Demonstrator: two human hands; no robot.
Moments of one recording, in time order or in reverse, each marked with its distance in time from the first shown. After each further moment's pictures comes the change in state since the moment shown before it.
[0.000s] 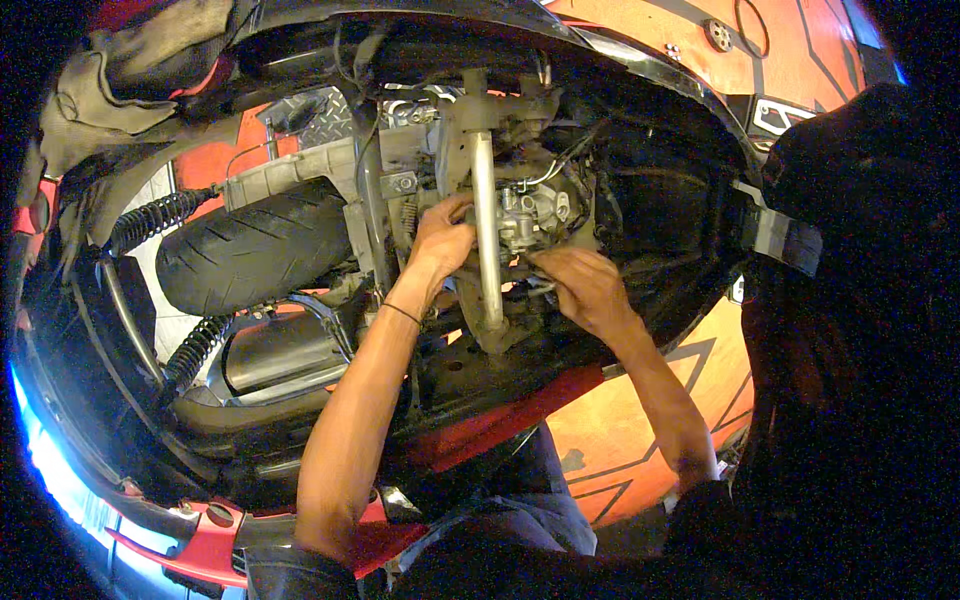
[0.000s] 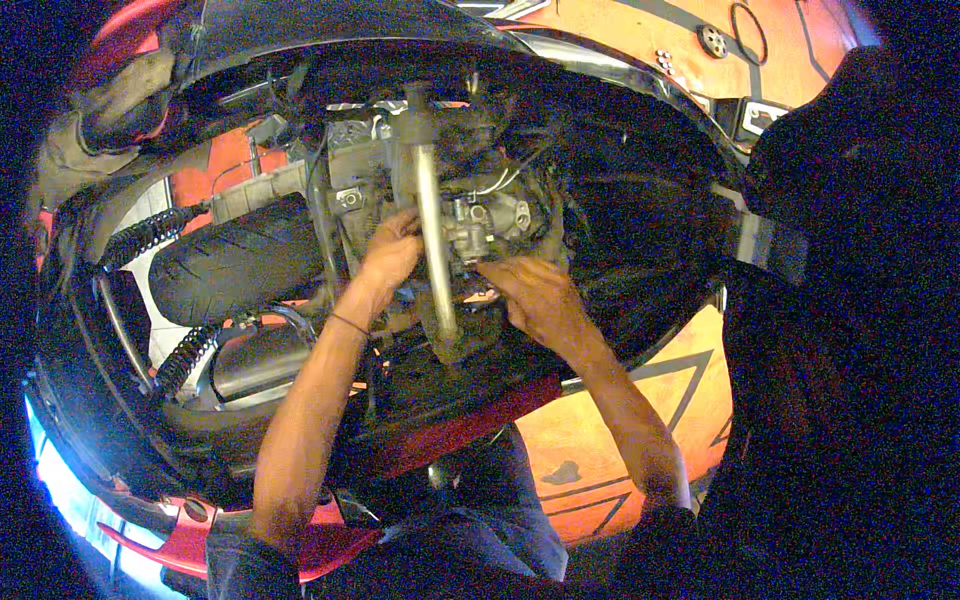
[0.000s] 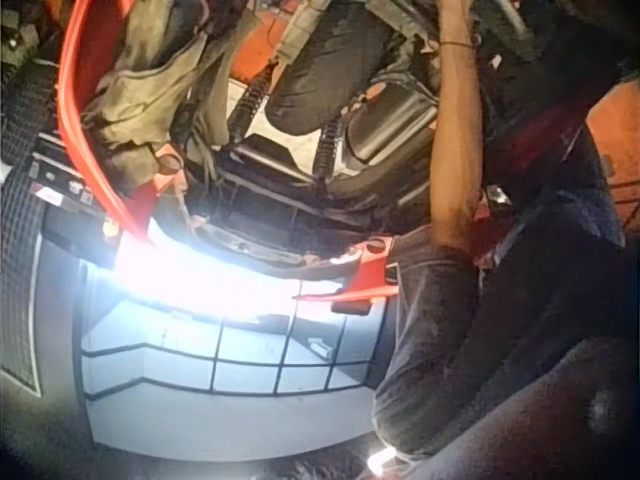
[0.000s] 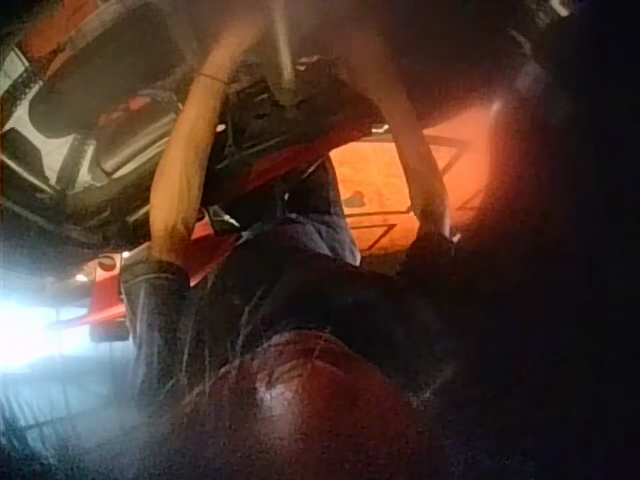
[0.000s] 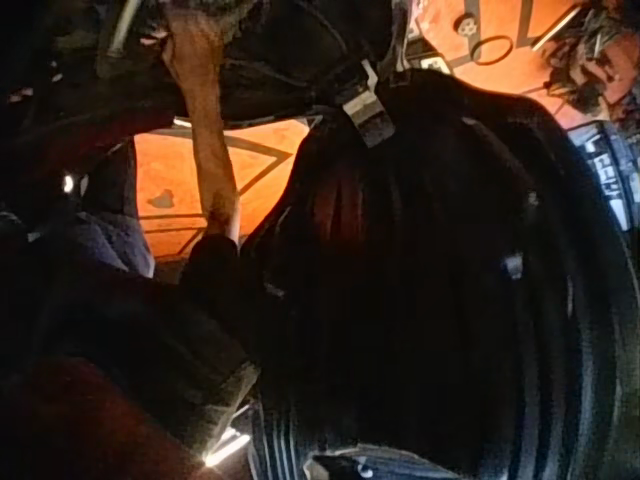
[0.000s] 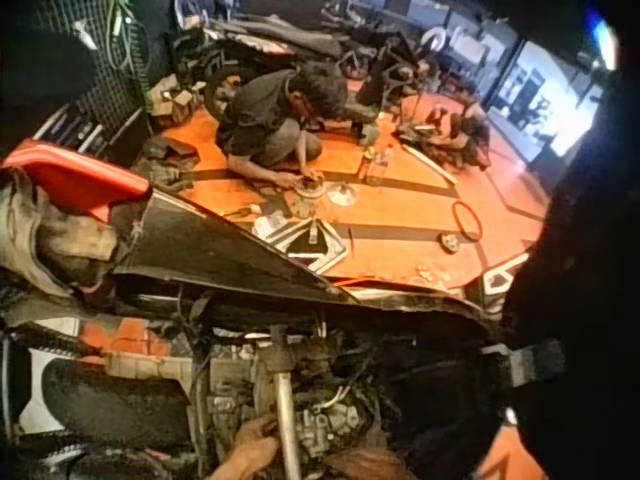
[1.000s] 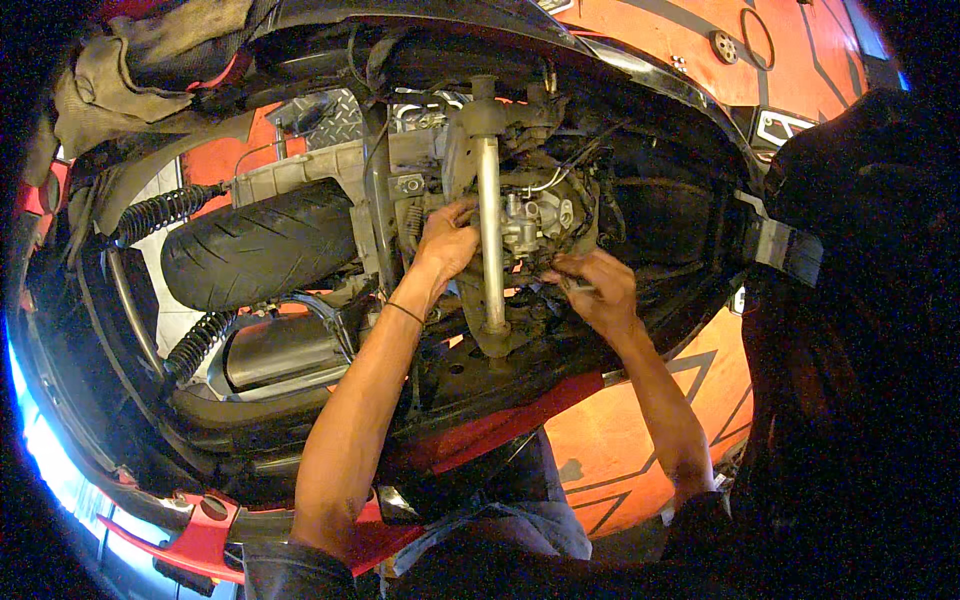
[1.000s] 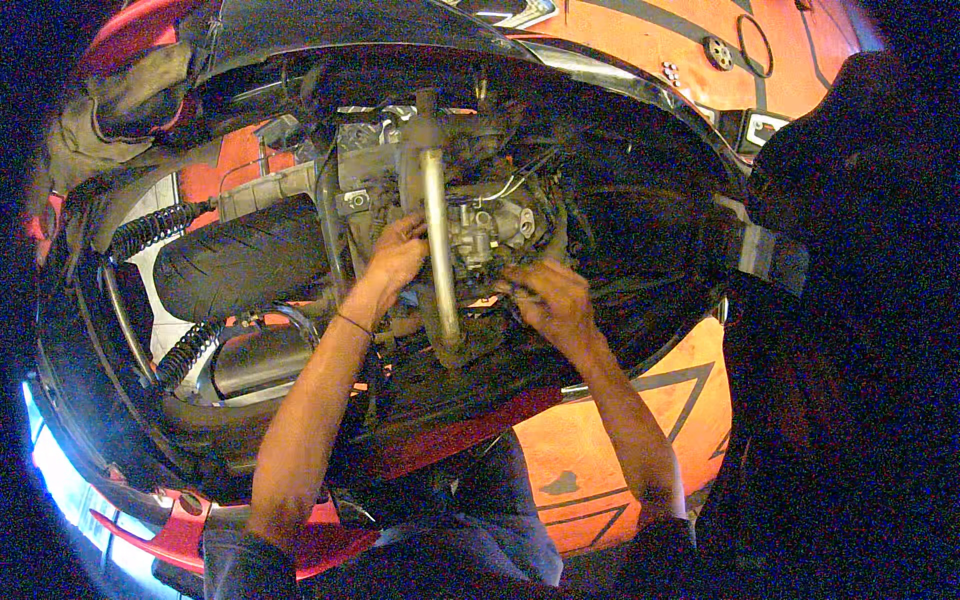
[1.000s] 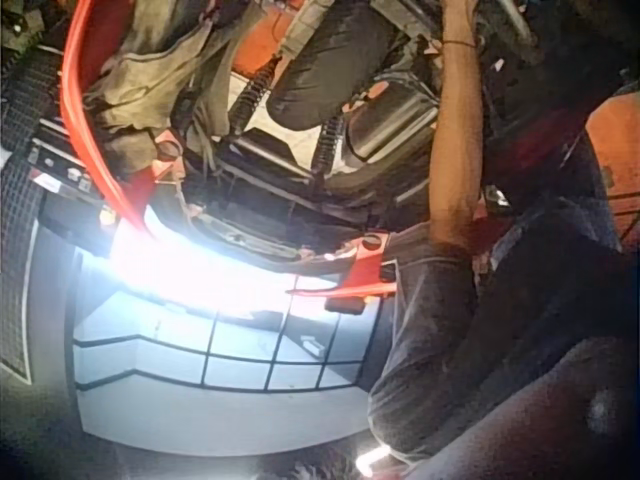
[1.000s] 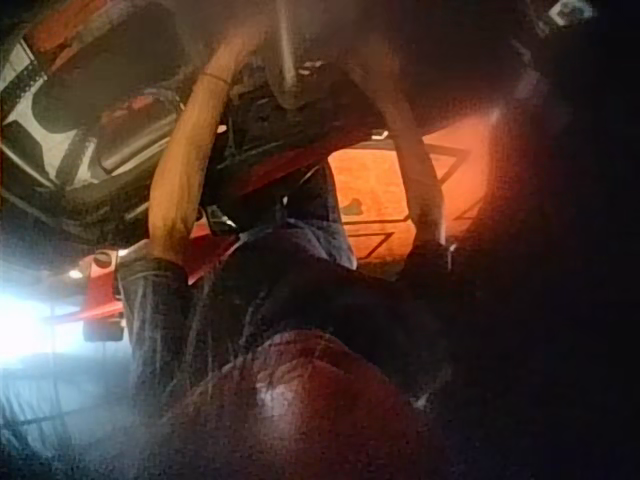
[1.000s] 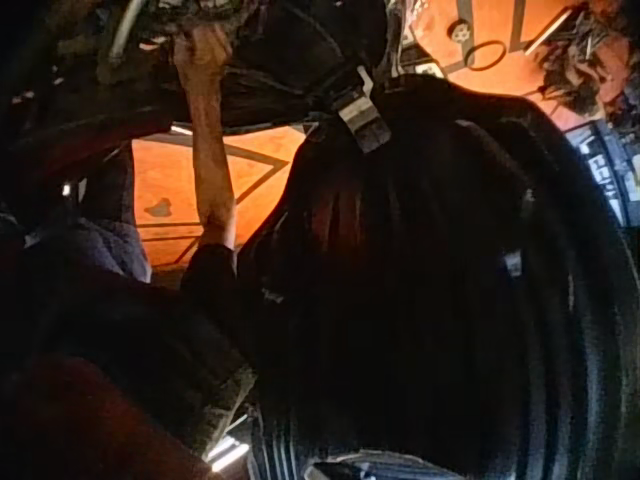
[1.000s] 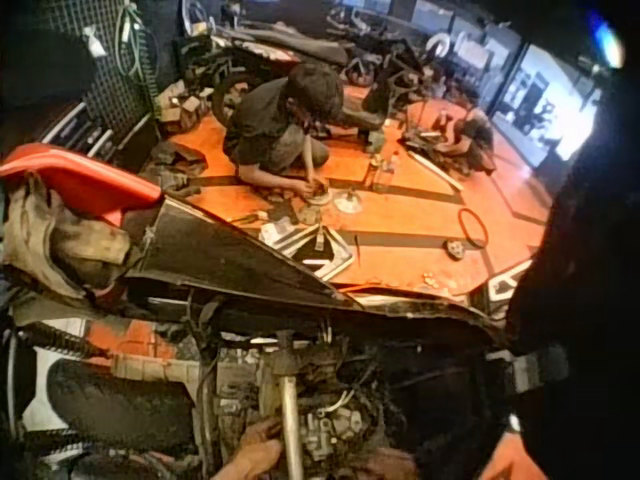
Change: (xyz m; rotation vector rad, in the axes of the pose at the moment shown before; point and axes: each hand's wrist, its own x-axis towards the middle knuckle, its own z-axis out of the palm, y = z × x) left_hand -0.001 0.013 0.005 -0.075 -0.057 -0.040; right_hand -0.021 0.022 0.006 -0.003 0.165 0.102
